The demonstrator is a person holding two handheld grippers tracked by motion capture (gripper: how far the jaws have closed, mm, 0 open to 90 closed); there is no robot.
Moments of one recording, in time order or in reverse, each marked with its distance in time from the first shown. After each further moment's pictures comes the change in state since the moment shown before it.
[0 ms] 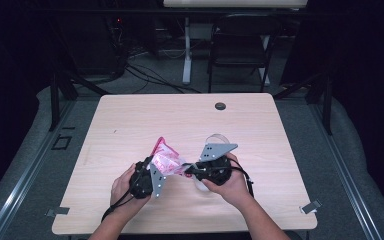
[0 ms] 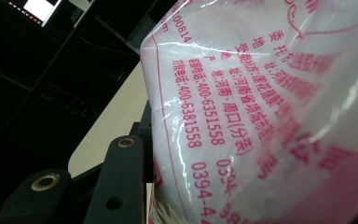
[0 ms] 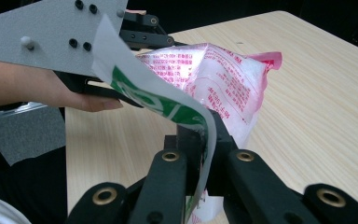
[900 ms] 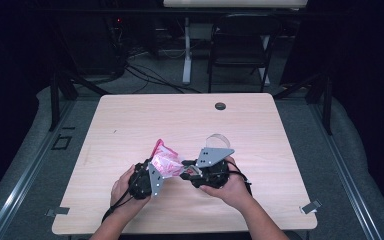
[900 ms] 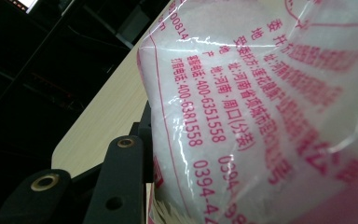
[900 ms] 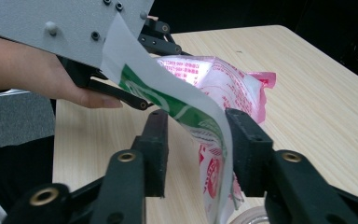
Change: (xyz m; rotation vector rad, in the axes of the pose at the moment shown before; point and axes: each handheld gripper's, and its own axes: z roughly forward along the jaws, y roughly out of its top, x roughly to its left) left arm -0.001 -0.006 0.003 0.018 -0.042 -0.046; right arm 0.009 0.001 0.003 -0.006 -0.023 -0.119
